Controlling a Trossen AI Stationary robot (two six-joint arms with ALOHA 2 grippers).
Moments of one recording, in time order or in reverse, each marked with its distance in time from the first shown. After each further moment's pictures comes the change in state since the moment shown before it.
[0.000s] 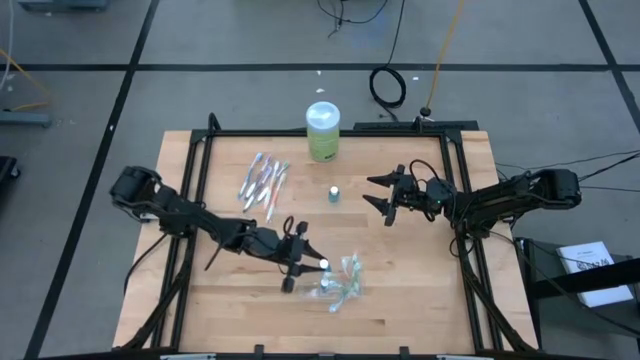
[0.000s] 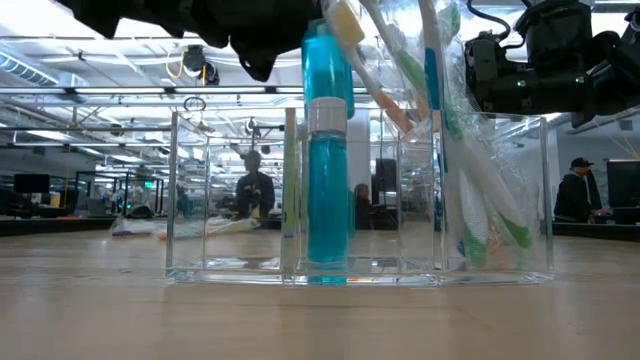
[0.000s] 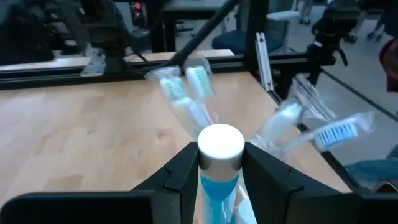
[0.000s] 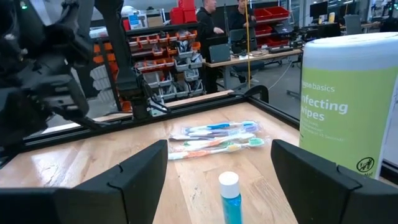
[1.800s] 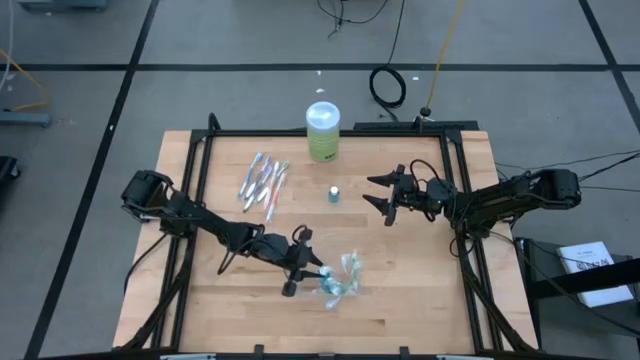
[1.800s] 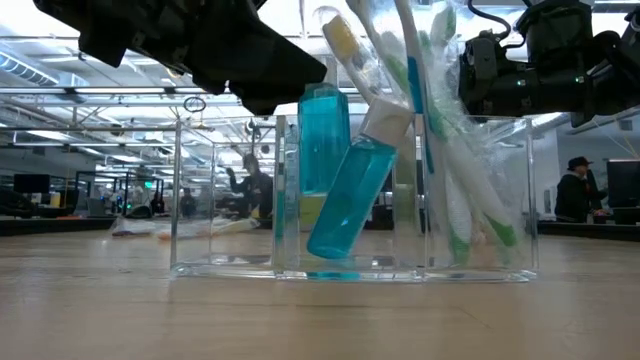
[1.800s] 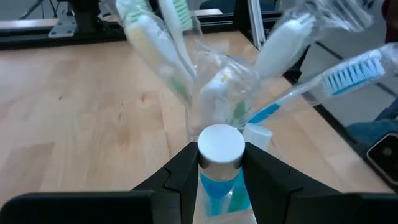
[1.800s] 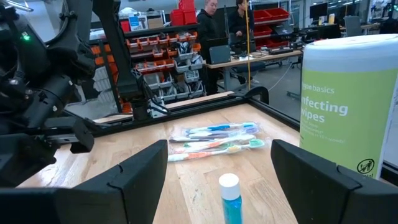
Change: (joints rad) left arm 0.006 0.101 0.000 -0.022 0.070 0.005; right arm 0.000 0.000 0.000 0.006 0.000 0.000
